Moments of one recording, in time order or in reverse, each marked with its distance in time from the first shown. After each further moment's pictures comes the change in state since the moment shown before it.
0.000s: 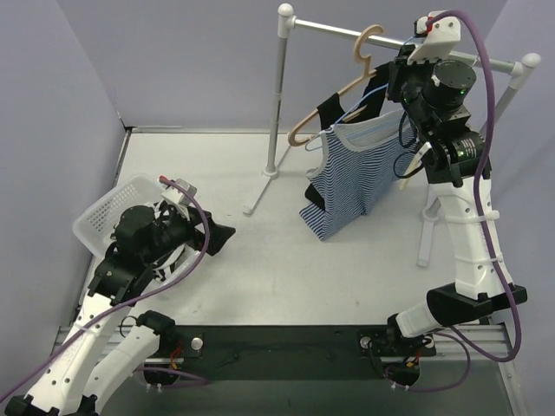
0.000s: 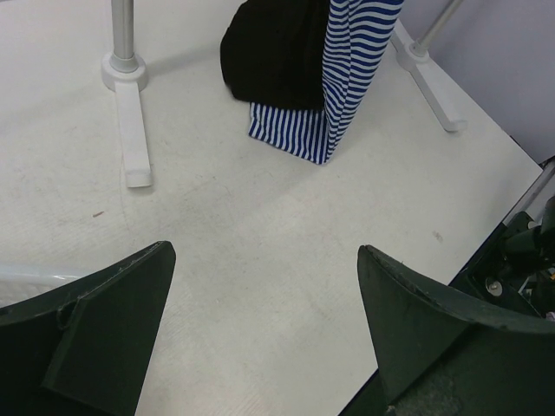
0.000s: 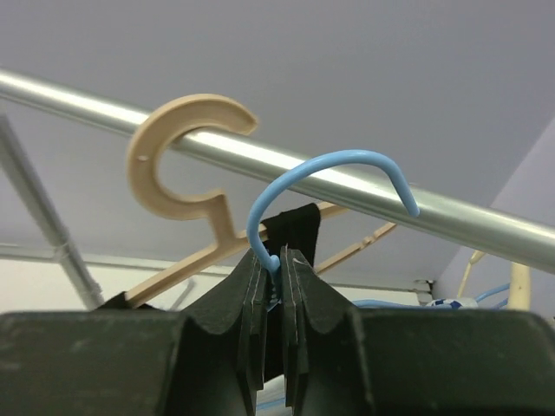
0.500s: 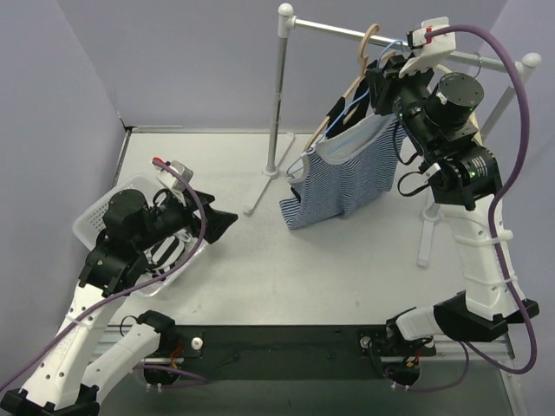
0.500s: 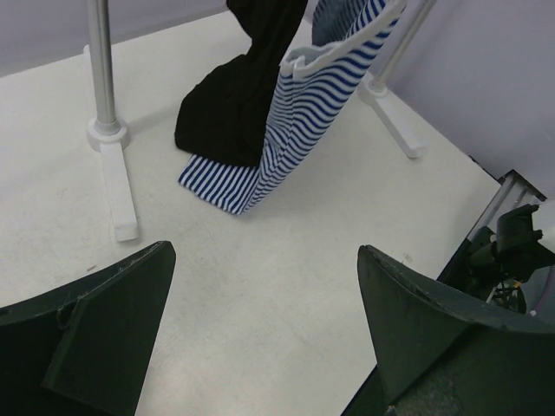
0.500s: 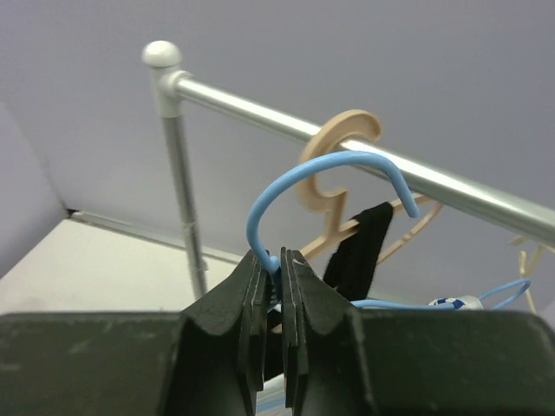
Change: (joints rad) left arm 0.000 0.089 0.172 -0.013 0.056 0.000; right arm 0.119 -0.068 0.020 -0.047 -0.133 0.045
